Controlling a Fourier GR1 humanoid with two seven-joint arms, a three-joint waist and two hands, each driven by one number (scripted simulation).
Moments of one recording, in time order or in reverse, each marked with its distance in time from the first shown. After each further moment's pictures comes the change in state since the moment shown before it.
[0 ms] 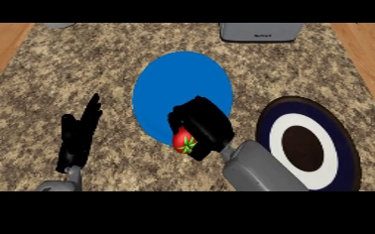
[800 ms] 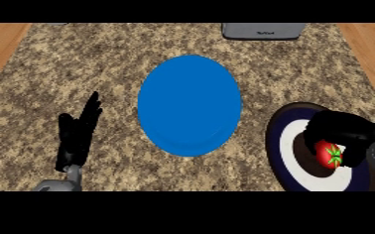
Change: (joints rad) left arm -0.005 0.001 0.004 -0.014 0.013 -0.003 -0.004; right arm 0.086 -0.707 -0.073 0.376 -0.096 0.138 -1.049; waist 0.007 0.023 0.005
